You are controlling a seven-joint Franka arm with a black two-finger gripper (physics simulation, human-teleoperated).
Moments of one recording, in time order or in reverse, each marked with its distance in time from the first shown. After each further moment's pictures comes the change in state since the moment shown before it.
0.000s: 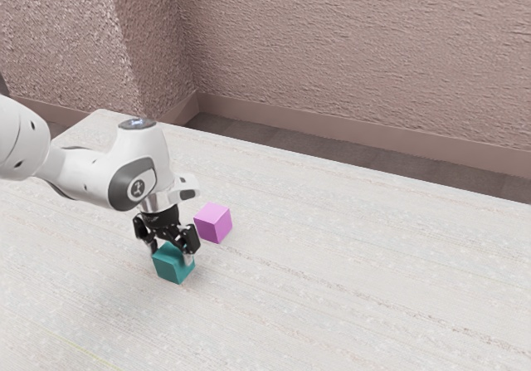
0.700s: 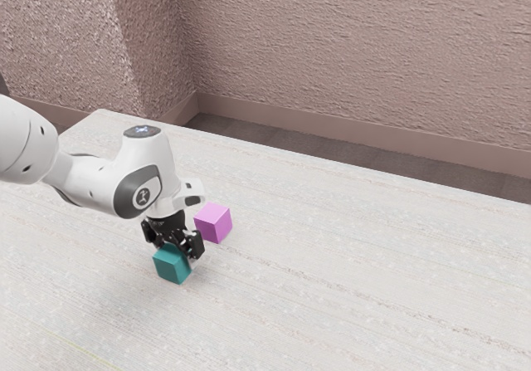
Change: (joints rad) arm -0.011 0.038 -0.003 0.000 0.008 0.071 0.048
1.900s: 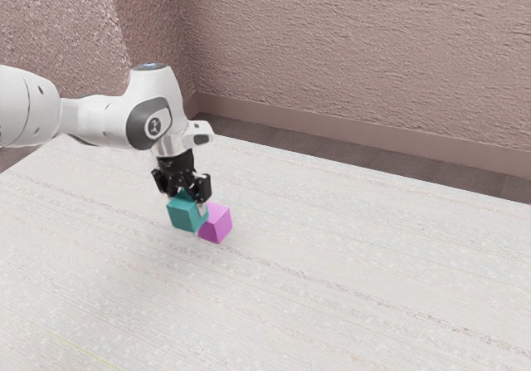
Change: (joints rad) arm 0.007 0.072 0.006 0.383 -0.052 -0.330 0.033
